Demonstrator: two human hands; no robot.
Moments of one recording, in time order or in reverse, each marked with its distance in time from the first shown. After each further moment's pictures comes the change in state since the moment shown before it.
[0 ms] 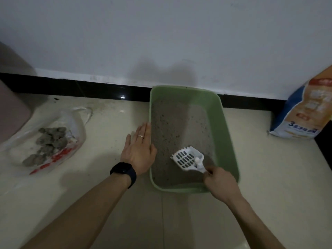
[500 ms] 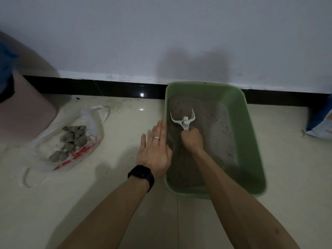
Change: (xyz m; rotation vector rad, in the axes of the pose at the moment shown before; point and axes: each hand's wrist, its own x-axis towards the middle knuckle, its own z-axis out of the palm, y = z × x) left_hand -0.002 0.009 0.010 0.060 0.066 -0.043; right_hand 0.114 -0.135 0.032 0.594 -0.039 0.004
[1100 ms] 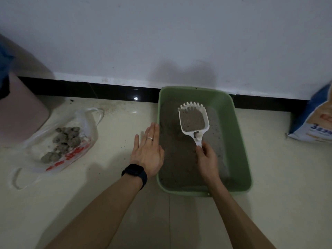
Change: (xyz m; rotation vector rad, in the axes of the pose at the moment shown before) left_hand -0.002 0.002 -0.007 0.002 -0.036 0.001; right_hand -0.052 0.075 -0.040 0.299 0.167 -0.200
